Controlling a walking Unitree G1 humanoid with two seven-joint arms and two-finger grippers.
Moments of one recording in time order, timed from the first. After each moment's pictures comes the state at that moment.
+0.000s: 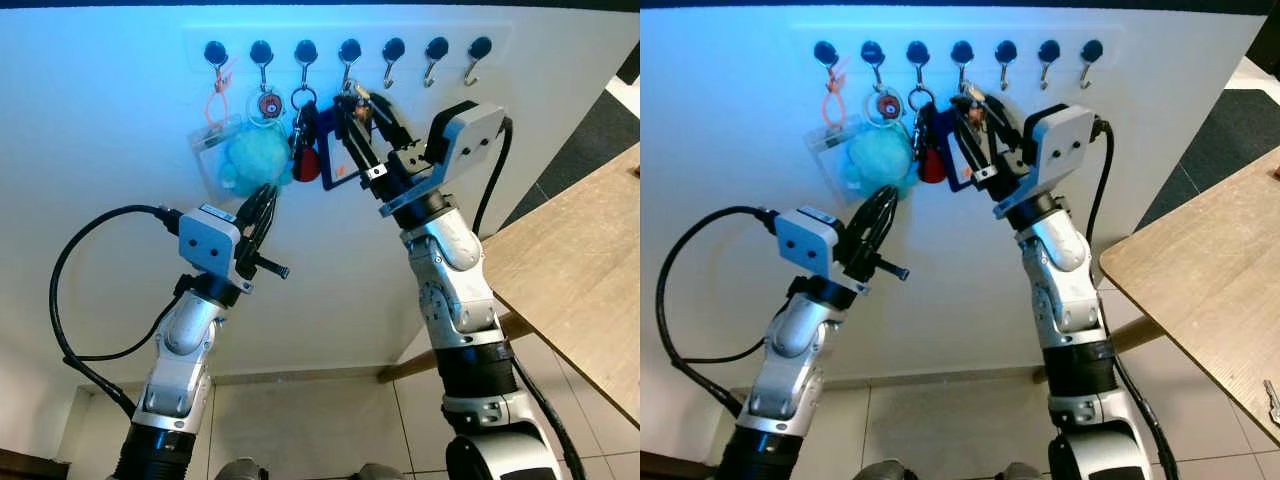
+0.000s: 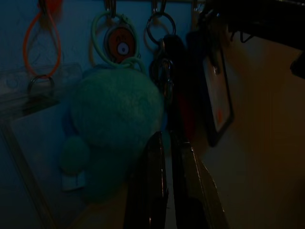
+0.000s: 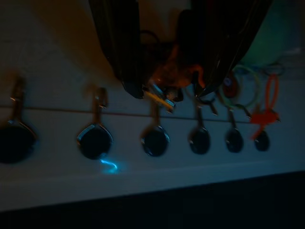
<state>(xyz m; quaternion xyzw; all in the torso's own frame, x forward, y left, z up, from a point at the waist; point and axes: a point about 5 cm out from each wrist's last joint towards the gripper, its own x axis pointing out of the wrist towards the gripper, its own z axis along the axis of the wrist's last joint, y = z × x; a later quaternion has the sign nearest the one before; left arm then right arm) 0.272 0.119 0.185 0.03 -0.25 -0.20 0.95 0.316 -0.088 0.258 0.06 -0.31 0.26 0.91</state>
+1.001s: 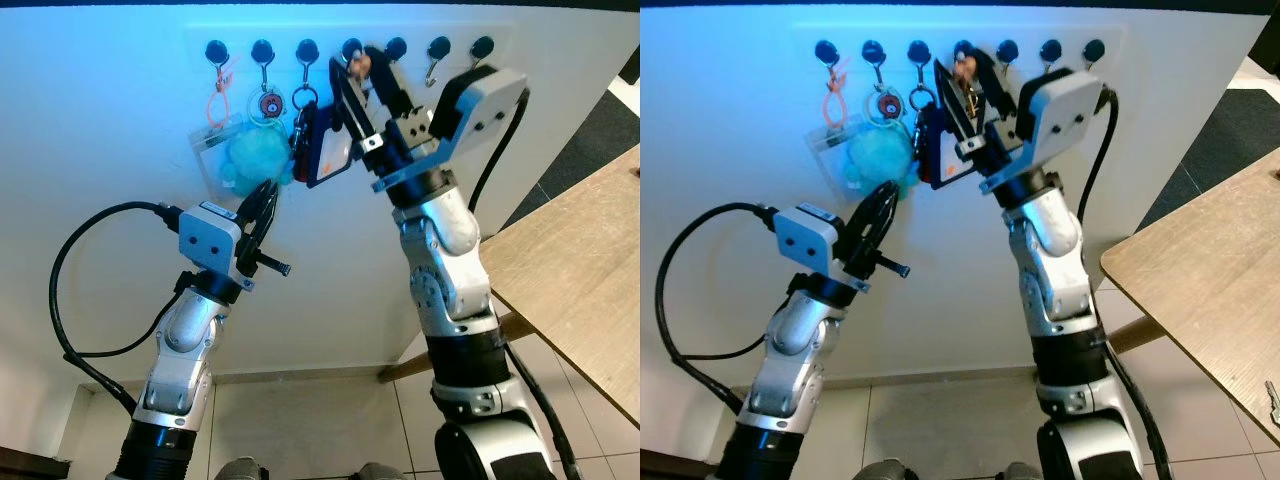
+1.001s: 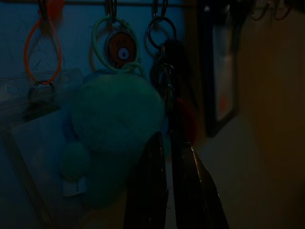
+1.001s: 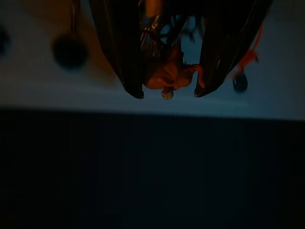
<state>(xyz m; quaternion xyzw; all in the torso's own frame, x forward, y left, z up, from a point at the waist) 0.273 0.118 0.188 0.04 -0.25 -0.20 0.95 0.310 -0.077 0.305 0.07 -0.39 0.27 0.88</state>
